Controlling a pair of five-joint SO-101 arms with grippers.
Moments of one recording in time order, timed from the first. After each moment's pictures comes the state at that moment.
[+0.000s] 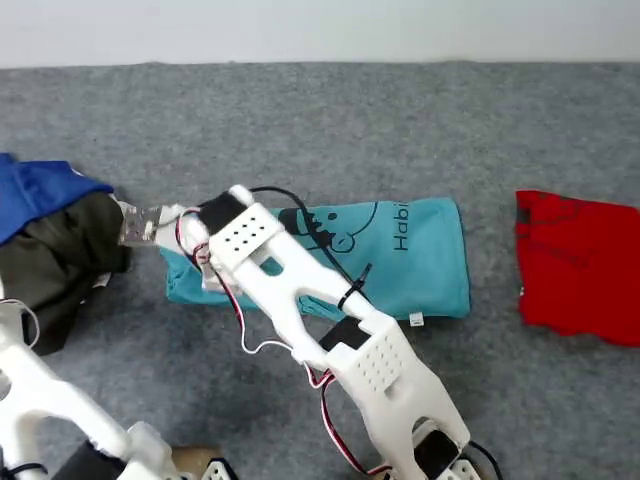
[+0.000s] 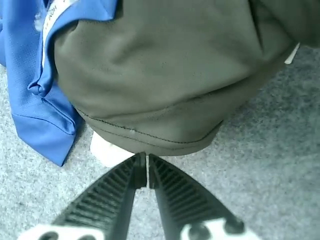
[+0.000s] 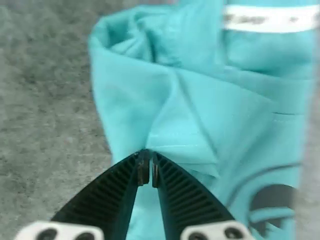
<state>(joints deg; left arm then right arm) -56.8 -21.8 40.1 60.9 -32.0 -48.2 42.6 -43.2 85.5 37.1</state>
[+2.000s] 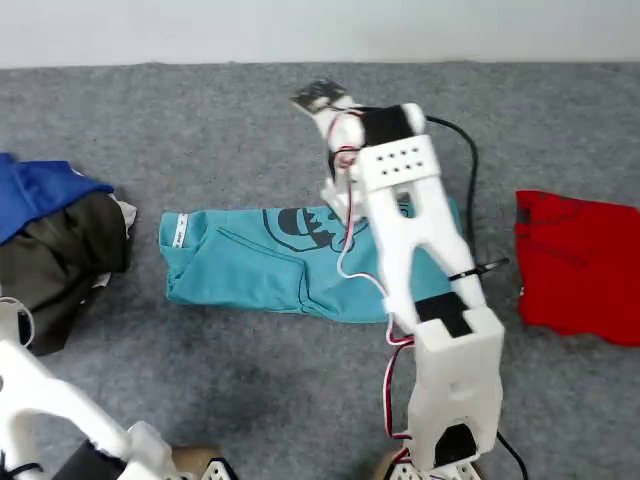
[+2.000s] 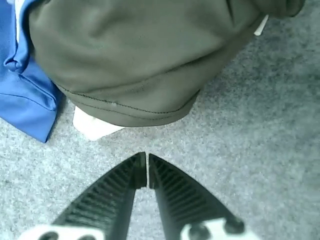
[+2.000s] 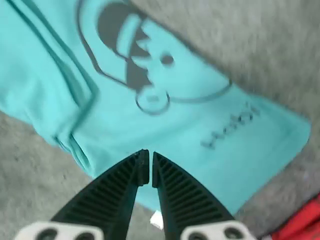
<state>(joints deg) -56.8 -21.8 32.3 76.6 -32.0 -18.0 27.8 -37.1 100.5 18.7</state>
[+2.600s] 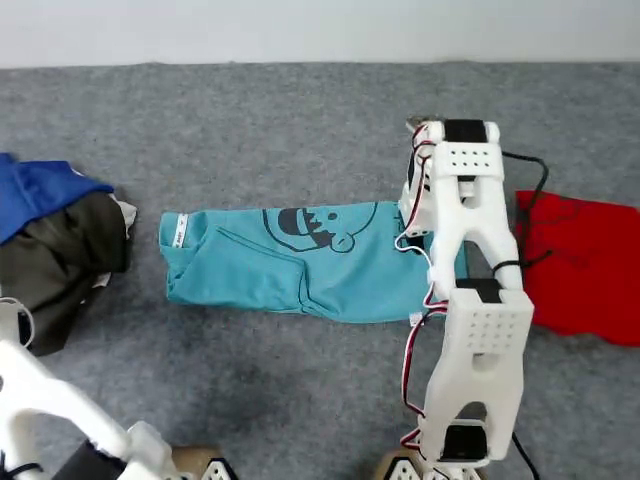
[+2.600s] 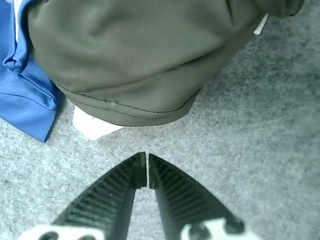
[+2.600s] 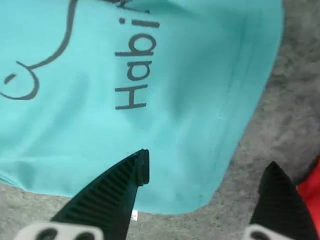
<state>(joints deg) -56.8 -21.8 32.3 76.7 -32.0 -2.7 40.2 -35.4 99.9 8.9</state>
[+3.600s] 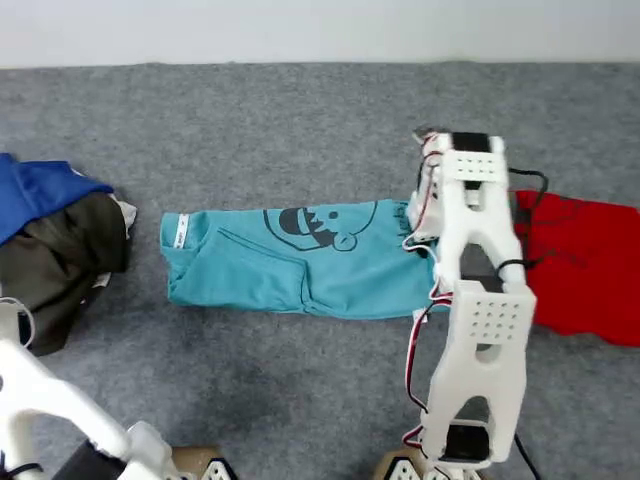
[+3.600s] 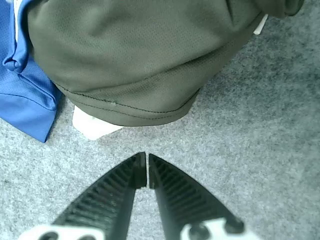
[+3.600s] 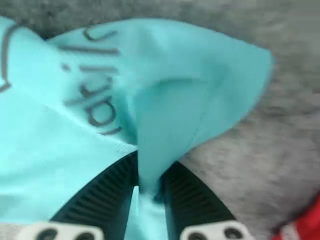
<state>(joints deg) -56.8 -21.8 32.3 76.7 -32.0 1.0 44.6 -35.4 93.7 13.8</state>
